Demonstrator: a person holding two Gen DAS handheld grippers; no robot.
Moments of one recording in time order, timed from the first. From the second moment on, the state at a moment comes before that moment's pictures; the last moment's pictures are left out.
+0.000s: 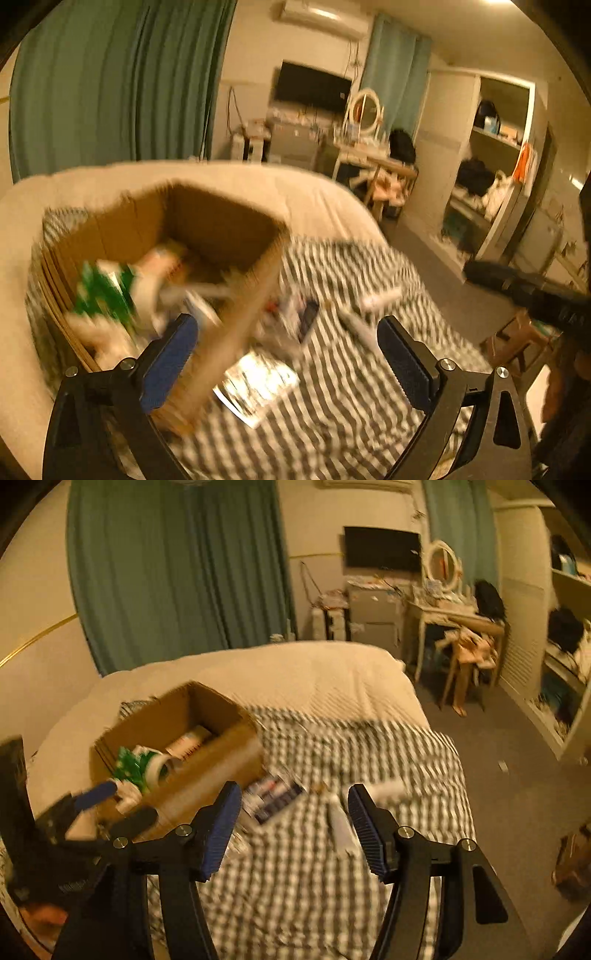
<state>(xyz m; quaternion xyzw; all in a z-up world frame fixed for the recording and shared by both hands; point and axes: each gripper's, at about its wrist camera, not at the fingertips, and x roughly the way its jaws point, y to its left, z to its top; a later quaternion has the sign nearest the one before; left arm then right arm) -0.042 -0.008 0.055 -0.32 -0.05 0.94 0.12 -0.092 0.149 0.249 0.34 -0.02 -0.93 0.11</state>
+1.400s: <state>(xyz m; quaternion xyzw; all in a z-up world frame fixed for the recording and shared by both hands) -0.123 0.037 -0.096 -0.55 0.00 0.82 0.16 -0.096 0.197 0.120 0.43 -0.10 -0.89 0.13</state>
